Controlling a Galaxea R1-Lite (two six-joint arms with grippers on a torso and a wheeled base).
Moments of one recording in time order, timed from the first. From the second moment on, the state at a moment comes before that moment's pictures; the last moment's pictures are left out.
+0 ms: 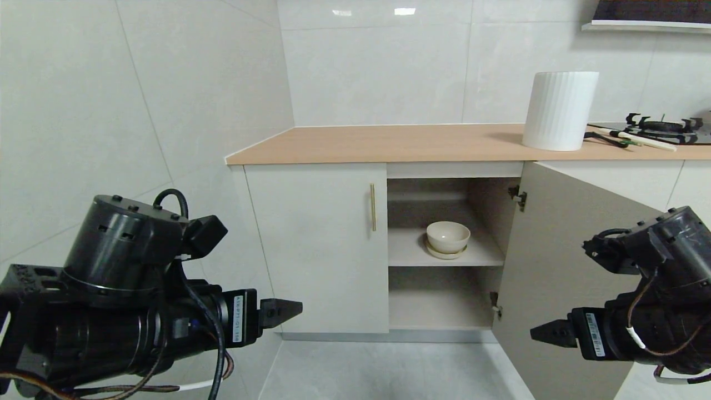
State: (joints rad) left arm -0.55 1.42 -0.78 0.10 0.09 -0.51; right arm 0.50 1.43 -0.79 0.29 -0.15 0.45
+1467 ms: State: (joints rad) left arm -0.55 1.43 -0.78 0.10 0.09 -0.51; right arm 0.00 1.48 -0.93 0.48 -0.20 0.17
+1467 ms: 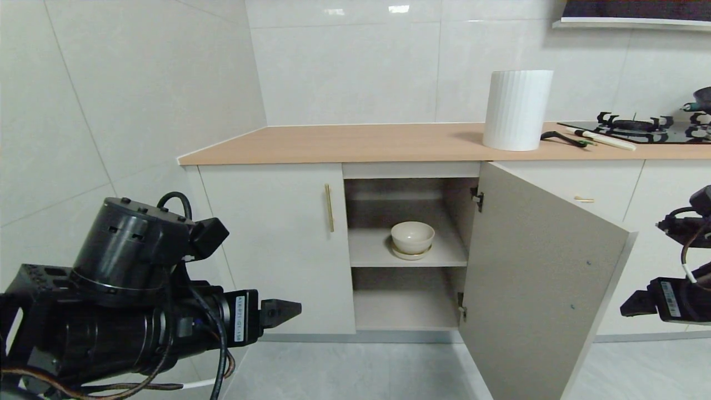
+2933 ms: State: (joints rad) left arm -0.55 1.40 -0.78 0.08 0.09 -0.52; right arm 0.03 1.79 -0.95 0.11 -0.10 0.36
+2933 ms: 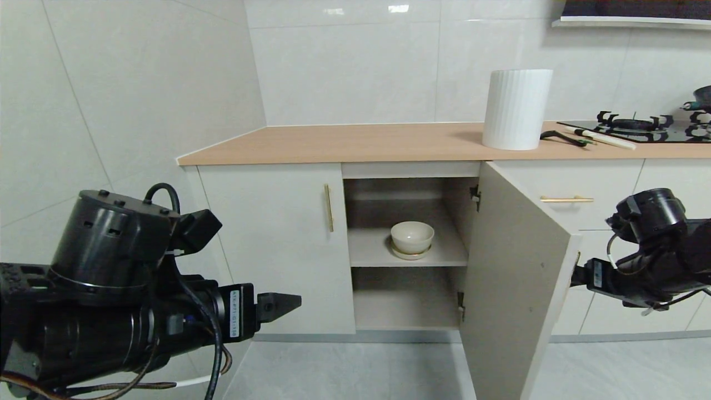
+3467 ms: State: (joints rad) left arm -0.54 1.38 -0.77 0.05 0.11 -0.50; right arm 0.31 1.96 -1.16 0.10 -0.08 0.36
